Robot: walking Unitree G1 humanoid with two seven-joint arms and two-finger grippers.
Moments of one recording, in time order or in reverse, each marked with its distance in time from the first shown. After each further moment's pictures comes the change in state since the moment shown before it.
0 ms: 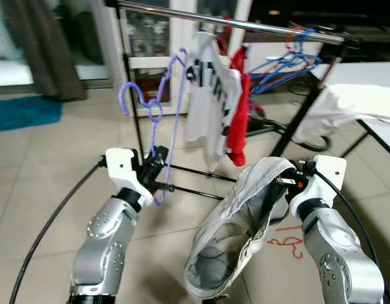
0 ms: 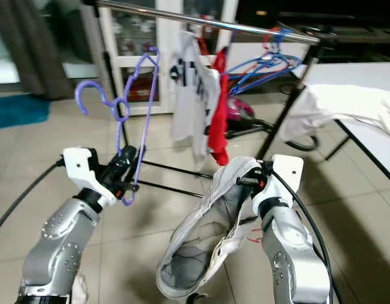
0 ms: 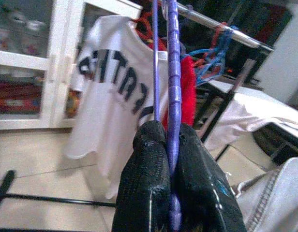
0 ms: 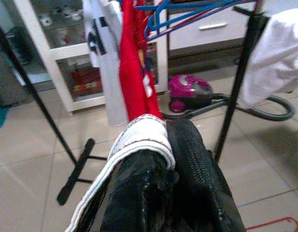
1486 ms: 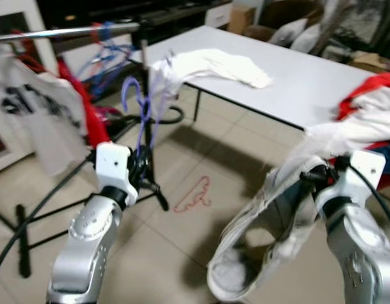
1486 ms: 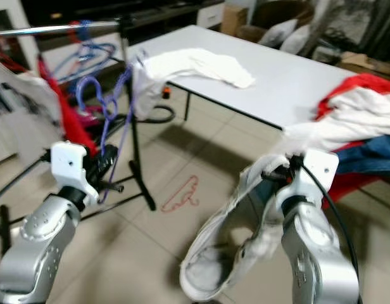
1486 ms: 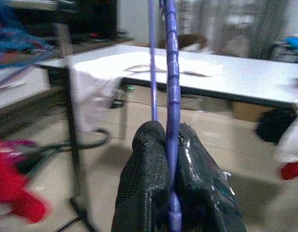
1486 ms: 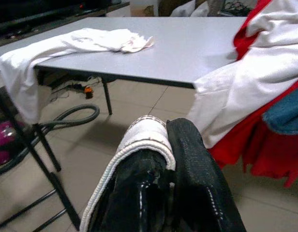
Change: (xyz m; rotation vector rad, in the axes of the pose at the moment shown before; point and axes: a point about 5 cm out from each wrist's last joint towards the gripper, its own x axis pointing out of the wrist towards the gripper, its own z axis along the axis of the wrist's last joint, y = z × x) left arm -0.011 0.006 0.025 0.280 0.046 0.115; right arm -0.012 -0.023 0.031 0.016 -0.034 -0.168
